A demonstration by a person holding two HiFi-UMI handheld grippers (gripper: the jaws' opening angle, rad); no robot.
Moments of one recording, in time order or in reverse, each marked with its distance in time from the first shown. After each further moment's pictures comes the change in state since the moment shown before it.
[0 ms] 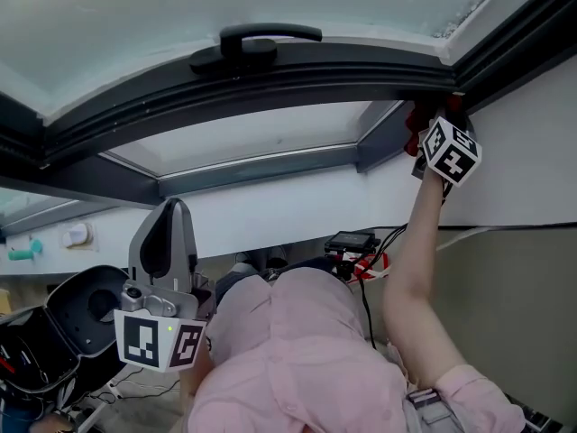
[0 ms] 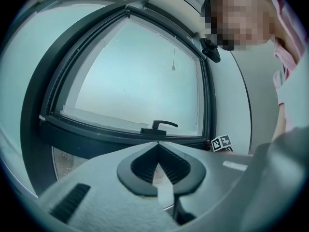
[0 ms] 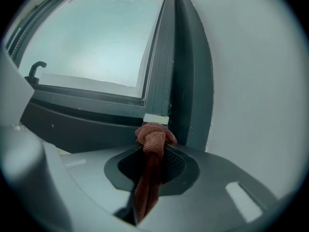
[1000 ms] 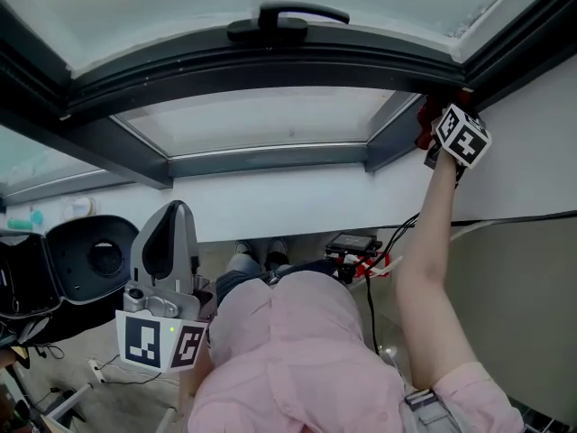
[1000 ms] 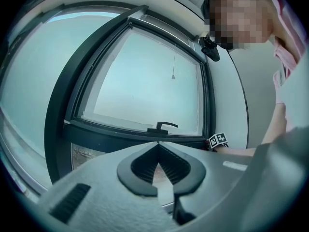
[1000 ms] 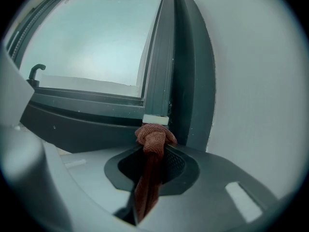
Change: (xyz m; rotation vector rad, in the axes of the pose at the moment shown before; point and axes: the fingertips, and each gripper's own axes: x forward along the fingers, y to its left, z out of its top) left arm -0.074 -0.005 -0.005 0.001 -0.024 0.077; right arm -0.003 0.000 0.002 0.003 0.041 0.013
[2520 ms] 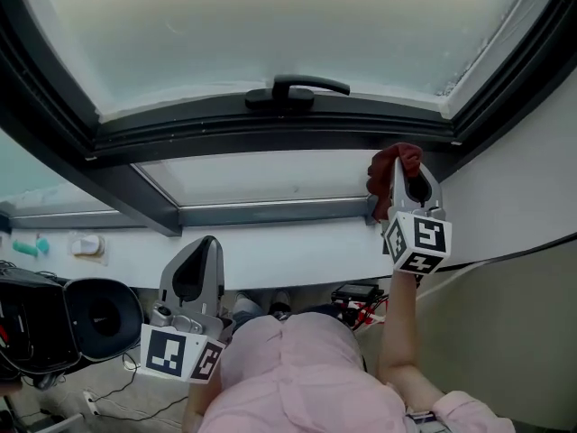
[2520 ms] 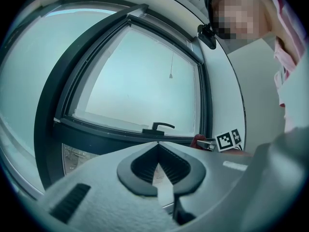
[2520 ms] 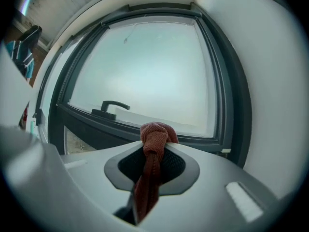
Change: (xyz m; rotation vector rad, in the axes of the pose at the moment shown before) left arm 0.020 -0.006 0.002 0.001 -0.005 -0.063; right arm -0.141 0.157 0.044 -0.107 -0.236 0.387
